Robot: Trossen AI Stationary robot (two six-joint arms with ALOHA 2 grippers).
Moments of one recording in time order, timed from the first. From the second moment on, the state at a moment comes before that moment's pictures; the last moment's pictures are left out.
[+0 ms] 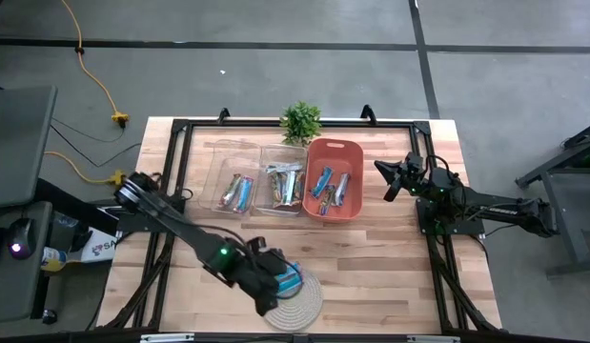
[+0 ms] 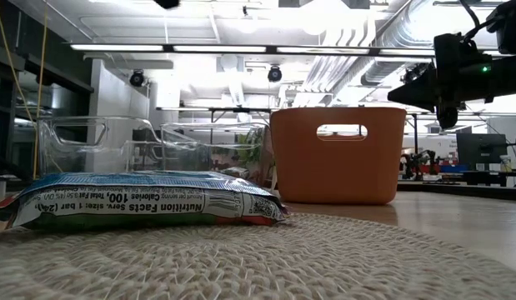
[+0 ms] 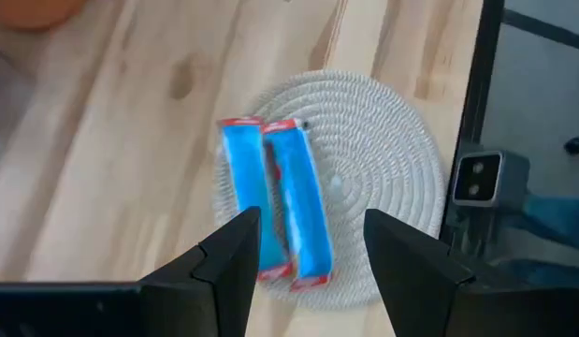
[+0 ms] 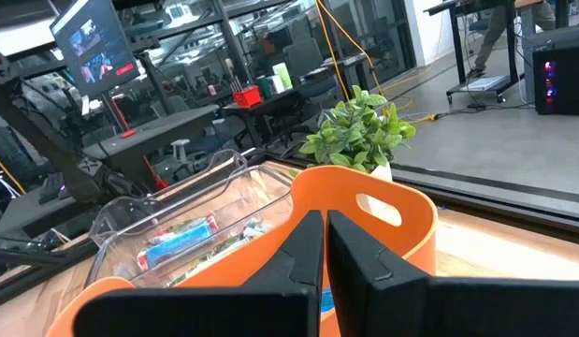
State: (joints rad) left arm -0.59 1.81 1.62 -0.90 -0.27 -0.82; right arm -0.27 0.23 0.01 0.22 0.28 0.36
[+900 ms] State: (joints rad) left arm -0.57 2.05 1.64 -0.90 -0.14 -0.92; right arm -0.27 0.23 0.01 0.22 0.28 0.36
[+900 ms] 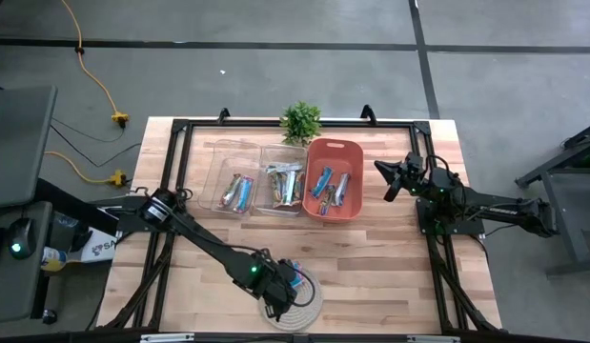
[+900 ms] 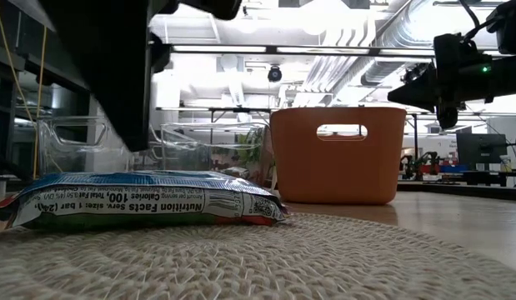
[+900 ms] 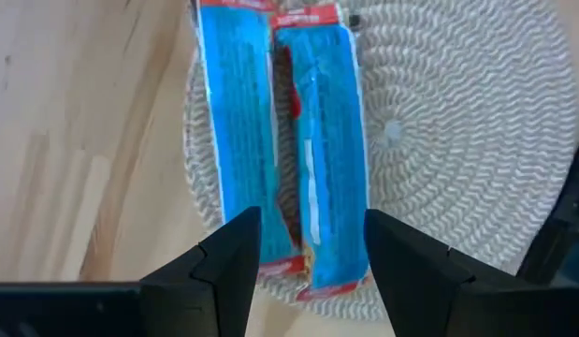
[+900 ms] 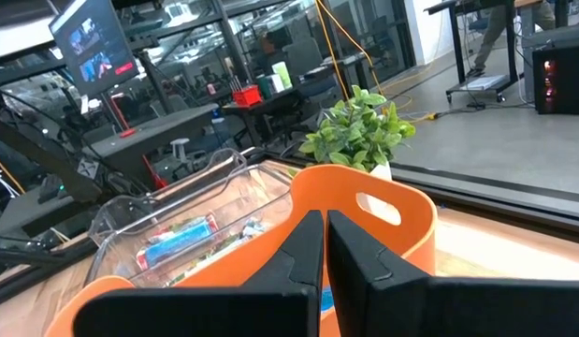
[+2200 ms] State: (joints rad) left arm -0.57 2.15 1.64 -0.80 -0.06 -0.89; right arm -0.27 0.23 0.01 0.22 0.28 0.36
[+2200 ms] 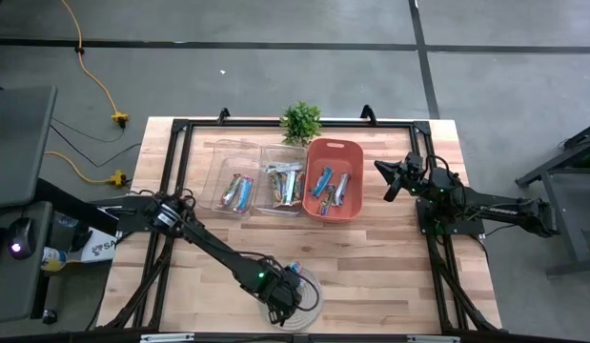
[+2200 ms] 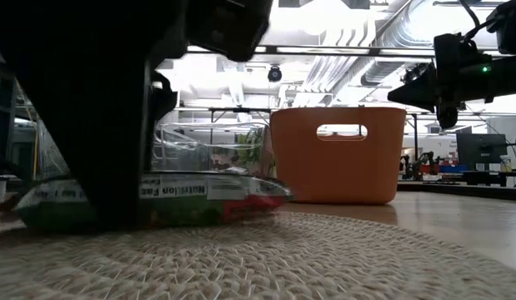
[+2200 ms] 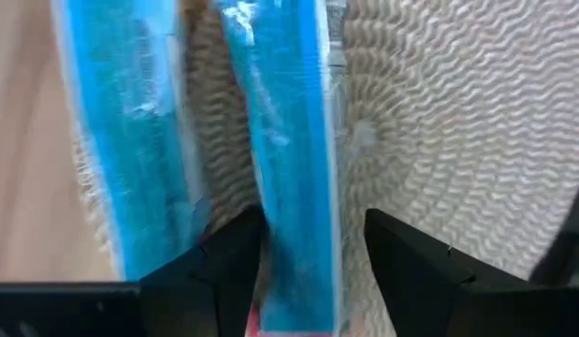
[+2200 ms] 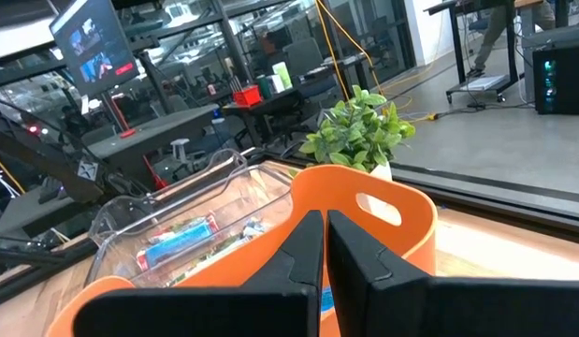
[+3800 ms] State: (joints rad) left arm -0.56 2.18 2.20 -0.90 -0.30 -0.38; right arm -0.27 0.23 0.01 0.22 0.28 0.36
